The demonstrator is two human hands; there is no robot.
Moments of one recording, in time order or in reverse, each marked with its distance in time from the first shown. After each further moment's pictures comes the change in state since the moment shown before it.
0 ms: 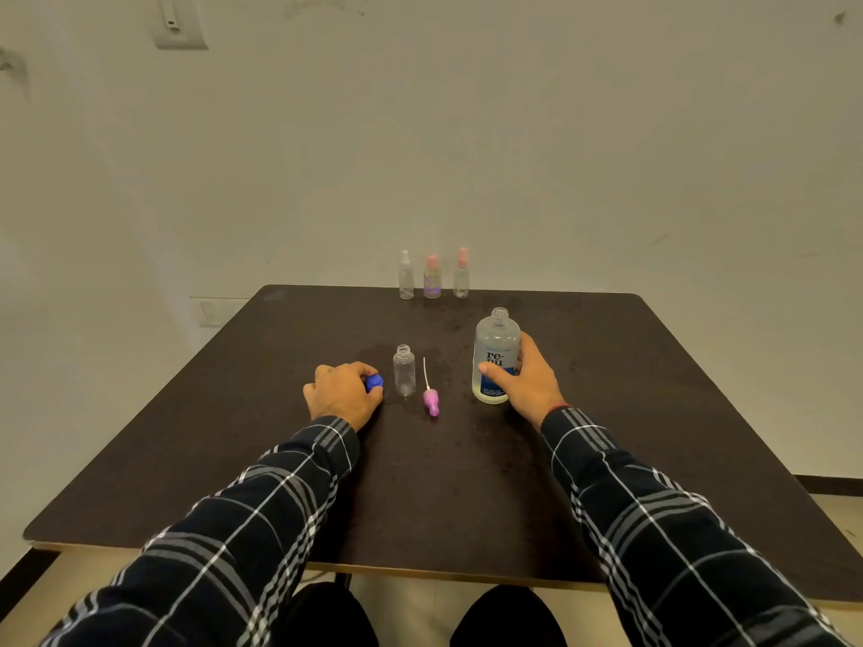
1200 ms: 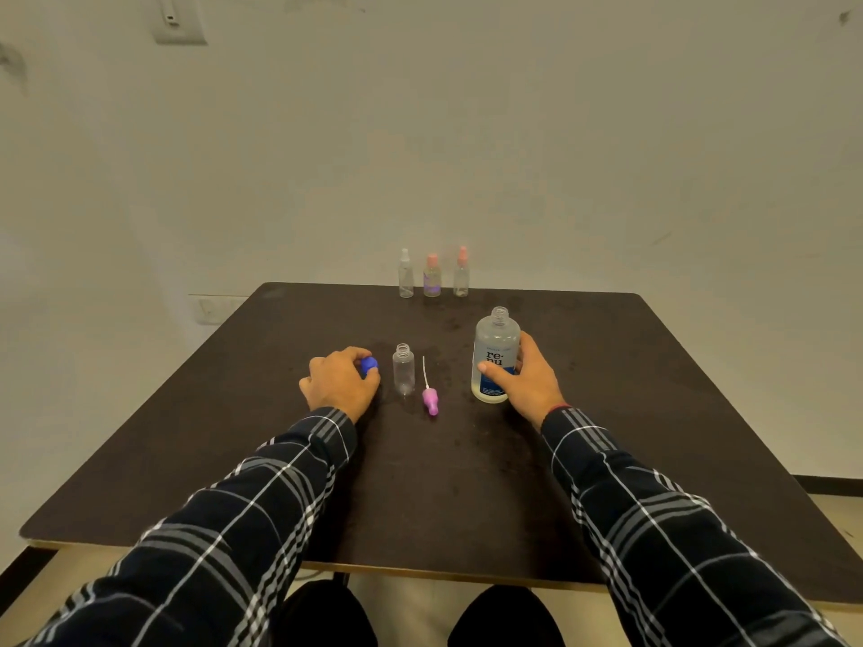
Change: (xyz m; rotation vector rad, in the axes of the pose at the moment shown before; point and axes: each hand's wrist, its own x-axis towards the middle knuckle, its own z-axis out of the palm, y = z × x) left_hand 0.010 0.002 -0.001 -0.171 0.122 -0.033; right_hand 0.001 0.000 -0.001 0.002 0.006 0.001
